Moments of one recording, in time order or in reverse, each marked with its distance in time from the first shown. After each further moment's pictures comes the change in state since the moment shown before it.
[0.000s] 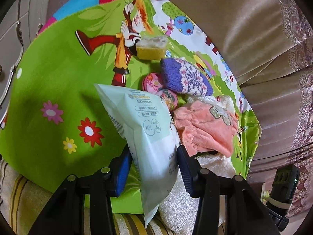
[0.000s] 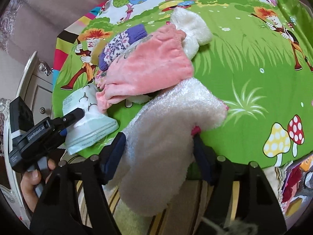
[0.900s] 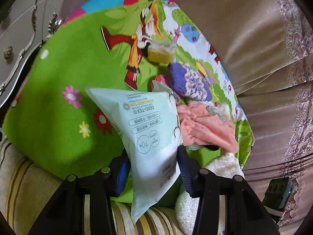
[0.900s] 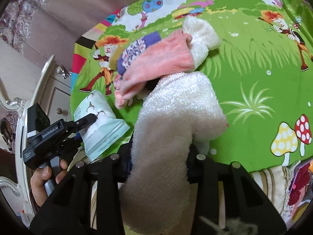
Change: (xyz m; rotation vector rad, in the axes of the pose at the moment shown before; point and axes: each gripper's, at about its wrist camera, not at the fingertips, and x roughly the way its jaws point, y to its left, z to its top) left arm -0.030 0.017 -0.014 -0.088 -0.040 -0.046; right arm -0.023 -0.002 -0.016 -0.016 -0.079 0.128
